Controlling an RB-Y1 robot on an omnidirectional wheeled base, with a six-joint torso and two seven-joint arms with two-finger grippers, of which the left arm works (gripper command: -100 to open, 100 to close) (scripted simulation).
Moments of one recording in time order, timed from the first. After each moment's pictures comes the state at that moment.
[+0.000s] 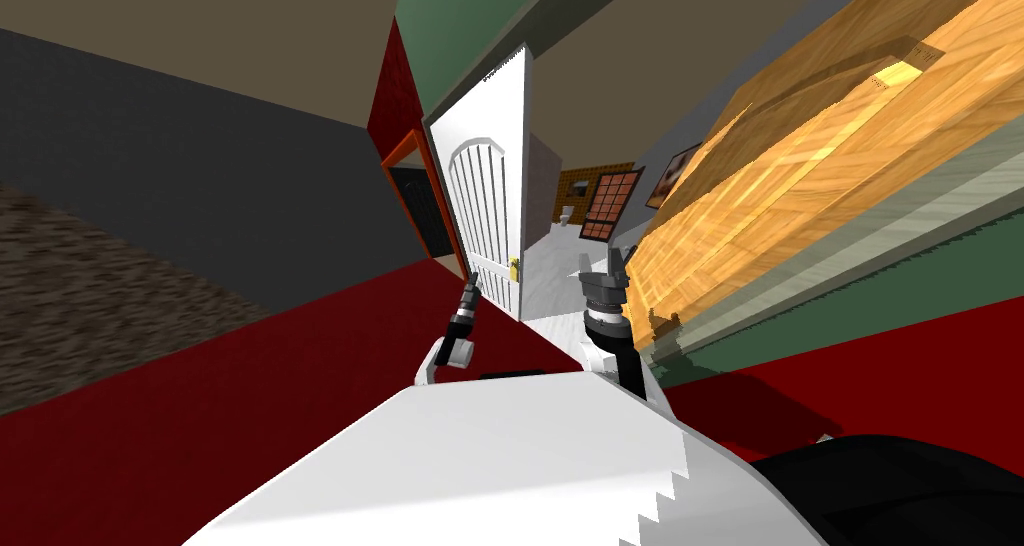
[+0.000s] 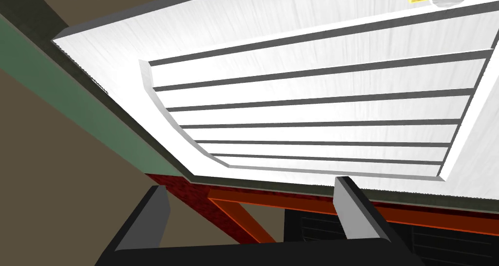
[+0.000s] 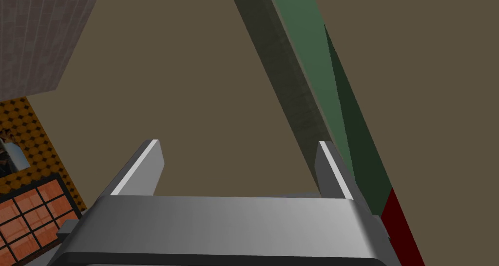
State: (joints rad) arm 0.20 0.08 -0.23 -1.78 -0.07 -0.40 -0.03
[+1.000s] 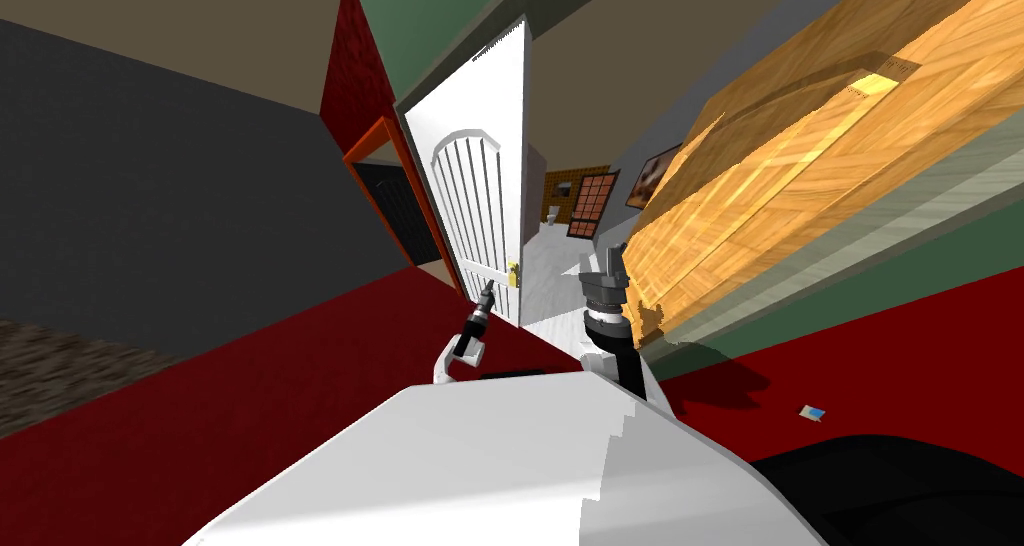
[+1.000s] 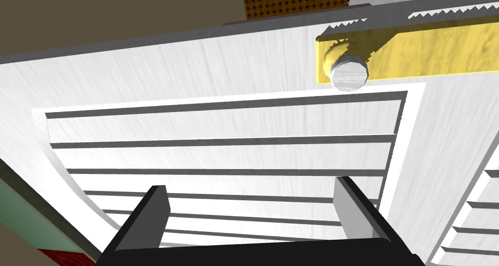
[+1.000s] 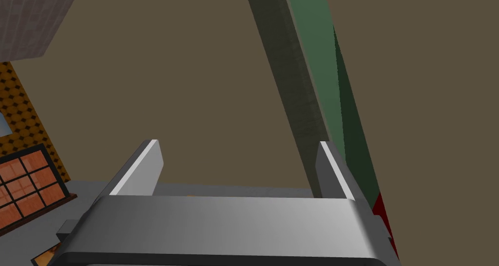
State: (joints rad) arm 0.09 0.08 -0.32 -1.55 -0.06 -0.34 0.03
